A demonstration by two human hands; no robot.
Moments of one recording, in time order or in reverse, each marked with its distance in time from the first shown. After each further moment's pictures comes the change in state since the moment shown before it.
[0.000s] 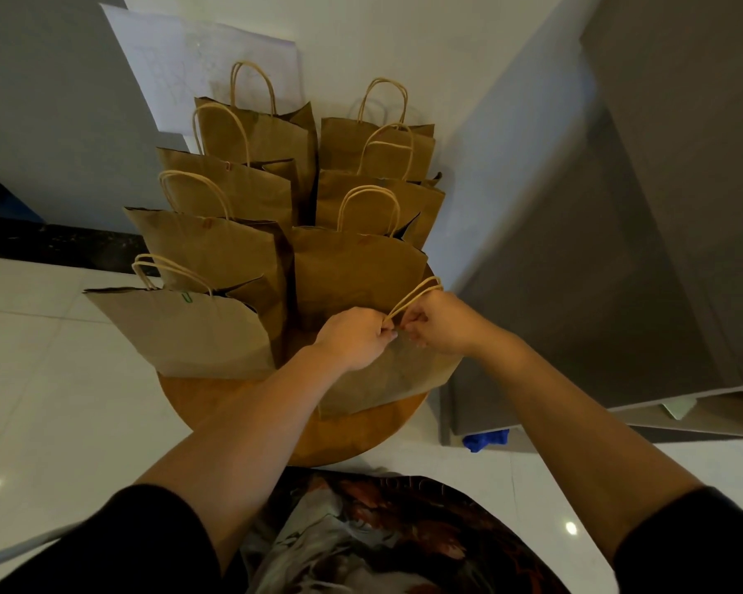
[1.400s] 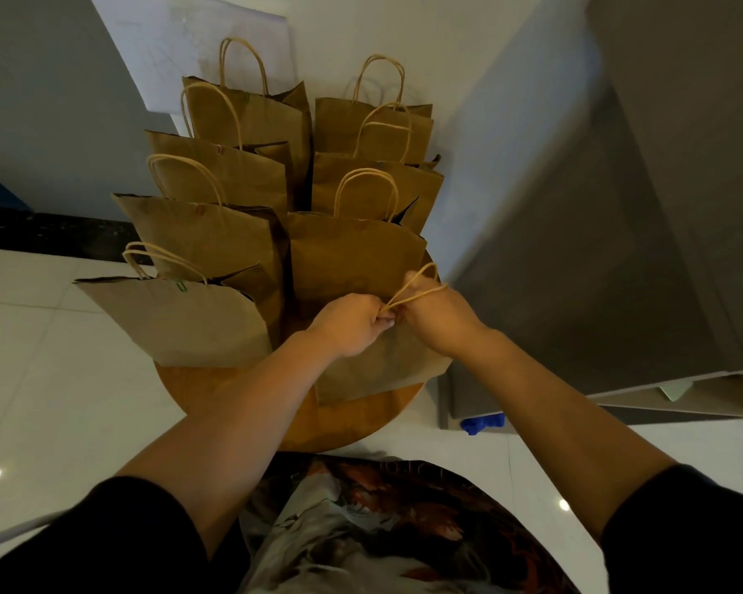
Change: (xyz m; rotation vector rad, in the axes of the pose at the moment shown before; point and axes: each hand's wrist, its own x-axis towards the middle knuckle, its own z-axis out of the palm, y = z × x) left_hand -0.001 -0.006 -0.004 -0.083 -0.016 0.022; right_hand 0.012 0.006 0.022 -0.150 0.105 -0.029
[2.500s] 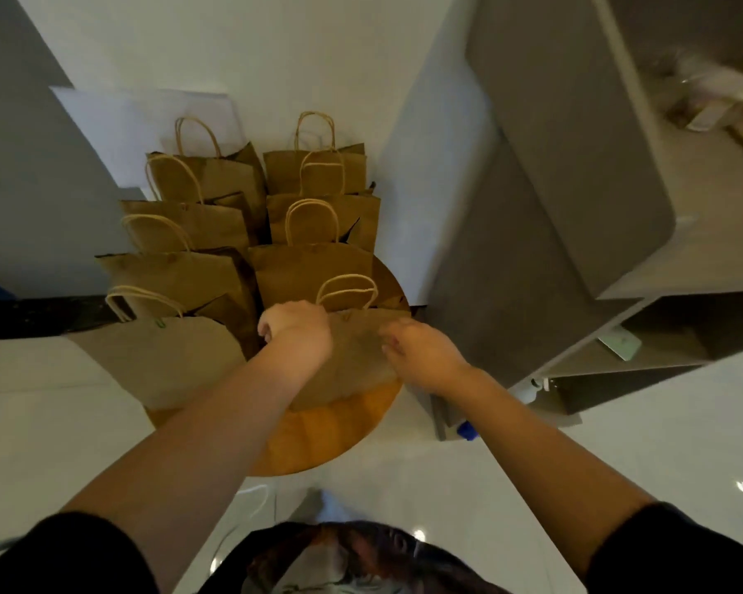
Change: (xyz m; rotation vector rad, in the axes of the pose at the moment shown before) left_hand -0.045 0.067 -0.019 0.879 -0.053 -0.420; right_hand -0.098 0.003 0.007 0.136 0.110 0.040
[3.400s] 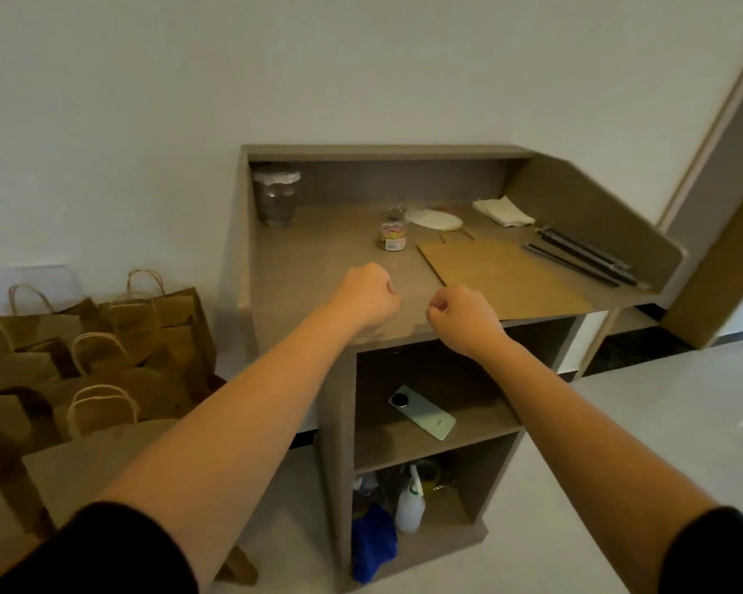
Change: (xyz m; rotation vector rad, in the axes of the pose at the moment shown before) left_hand -0.140 0.343 -0.228 -0.729 0.538 0.532; right_hand -0.212 0.251 -0.257 0.057 0.629 0.243
